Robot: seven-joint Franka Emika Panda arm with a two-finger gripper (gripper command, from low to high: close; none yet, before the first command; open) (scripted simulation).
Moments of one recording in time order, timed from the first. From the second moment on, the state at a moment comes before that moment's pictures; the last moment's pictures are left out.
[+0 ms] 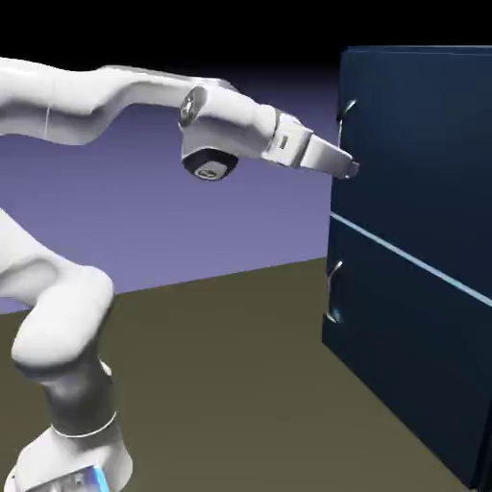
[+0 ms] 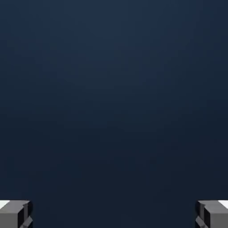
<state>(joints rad) -0.44 -0.71 0.50 -2.51 1.29 3.04 -0.19</state>
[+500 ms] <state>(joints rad) -0.67 -0.78 0.76 -2.36 1.94 3.03 -0.66</state>
